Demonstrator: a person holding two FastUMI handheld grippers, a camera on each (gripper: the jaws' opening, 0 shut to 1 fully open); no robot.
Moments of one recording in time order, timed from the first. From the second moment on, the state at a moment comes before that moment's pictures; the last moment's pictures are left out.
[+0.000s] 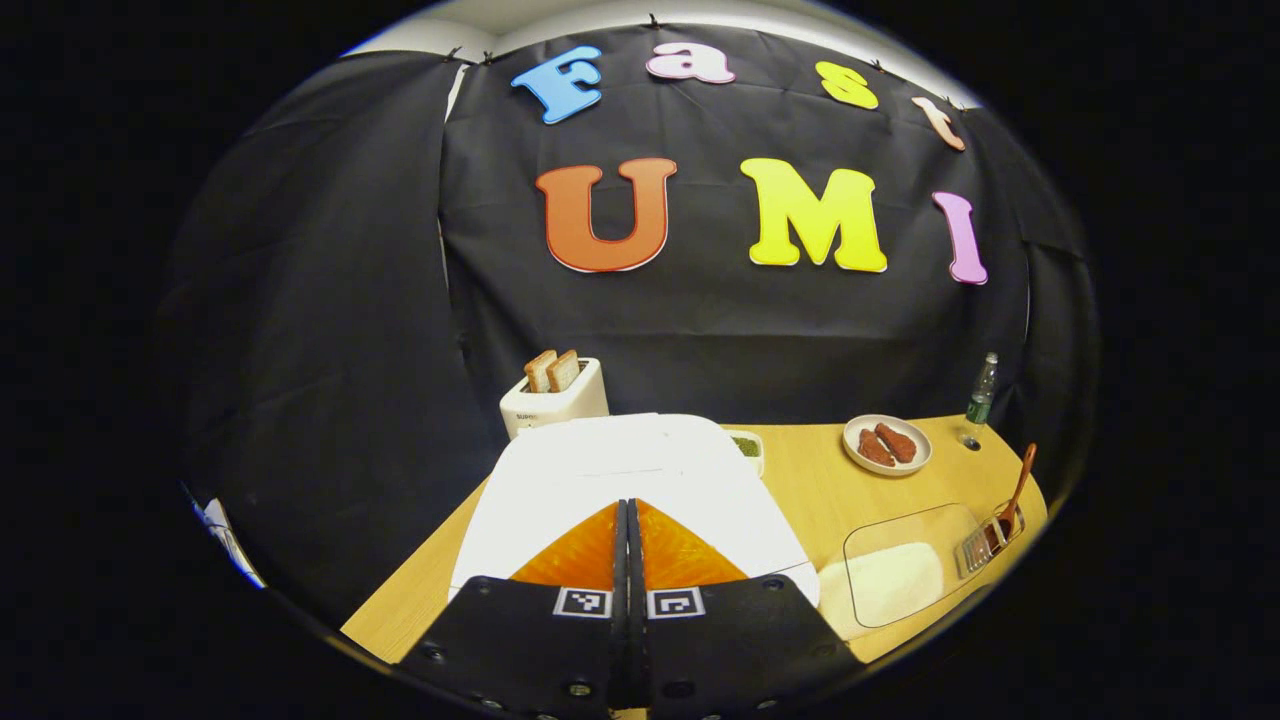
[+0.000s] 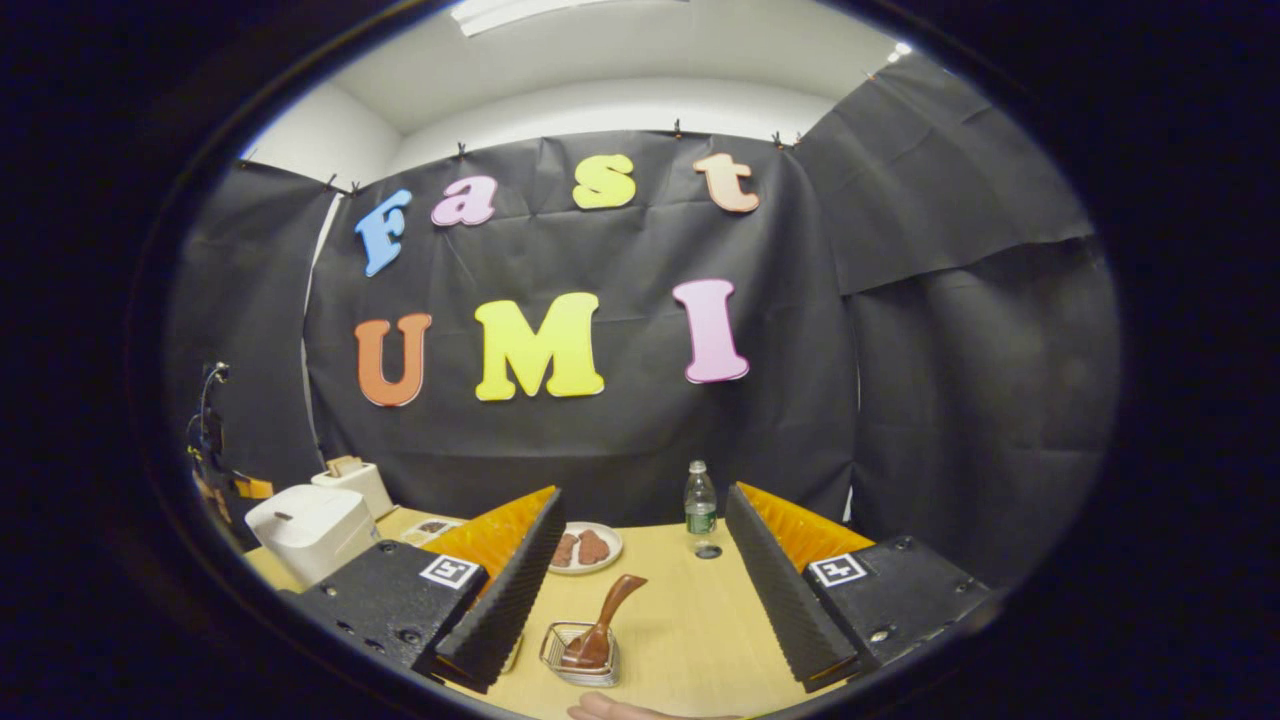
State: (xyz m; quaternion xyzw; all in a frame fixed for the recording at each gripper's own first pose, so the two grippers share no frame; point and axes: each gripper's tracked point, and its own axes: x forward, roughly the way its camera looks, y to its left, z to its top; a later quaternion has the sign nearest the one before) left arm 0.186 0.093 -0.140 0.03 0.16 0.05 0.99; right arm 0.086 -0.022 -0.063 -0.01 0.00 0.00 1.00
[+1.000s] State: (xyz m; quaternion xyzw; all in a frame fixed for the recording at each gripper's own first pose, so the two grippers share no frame) left arm 0.172 0.099 -0.177 -0.01 0.24 0.08 0.97; right arm 0.084 -0.035 -0.100 0.01 0.02 0.00 1.00
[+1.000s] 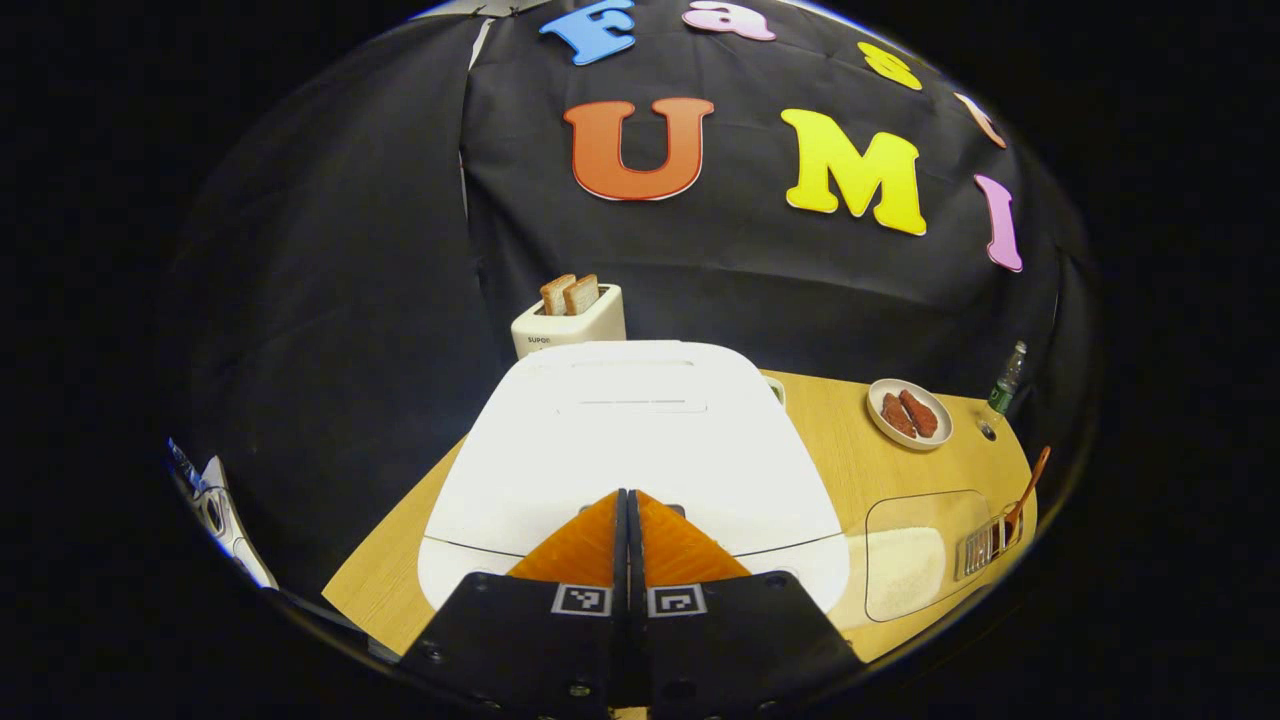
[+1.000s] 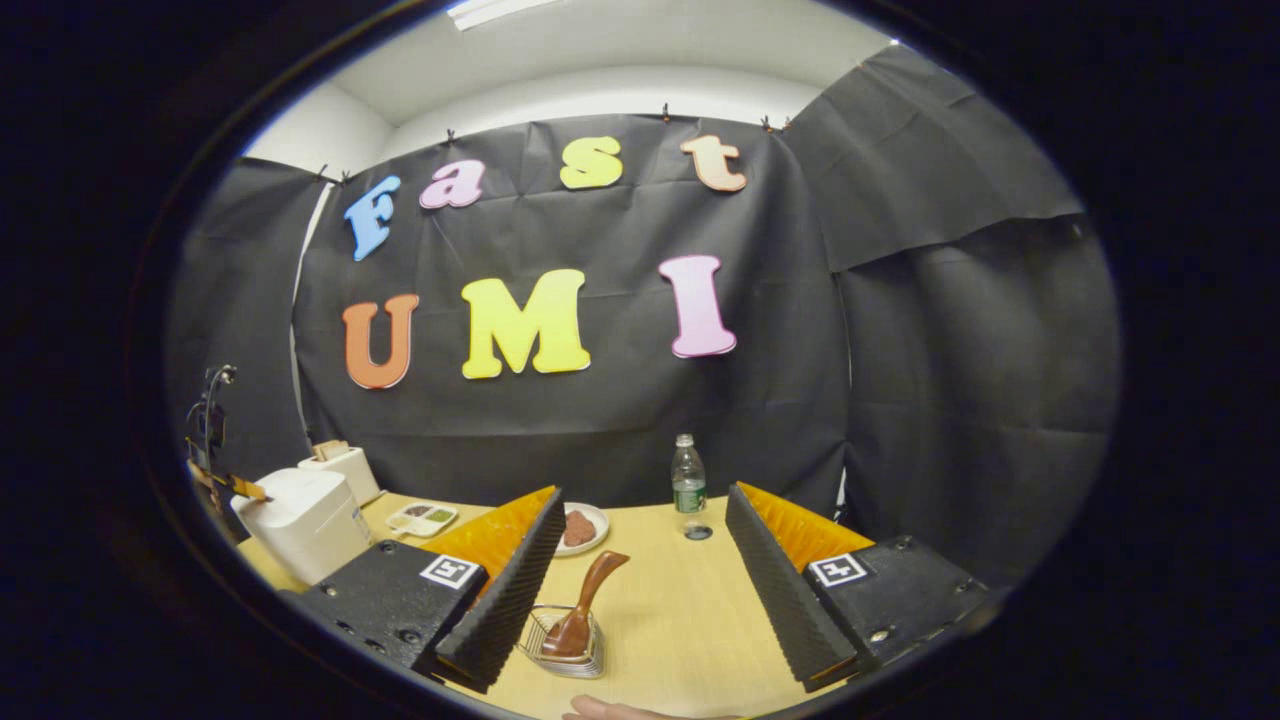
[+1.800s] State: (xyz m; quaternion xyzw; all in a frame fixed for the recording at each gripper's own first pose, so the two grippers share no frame) left arm 0.112 0.094 -0.063 0.01 0.07 0.07 1.00; right arm 0.065 -0.040 -0.124 -0.01 0.05 0.00 1.00
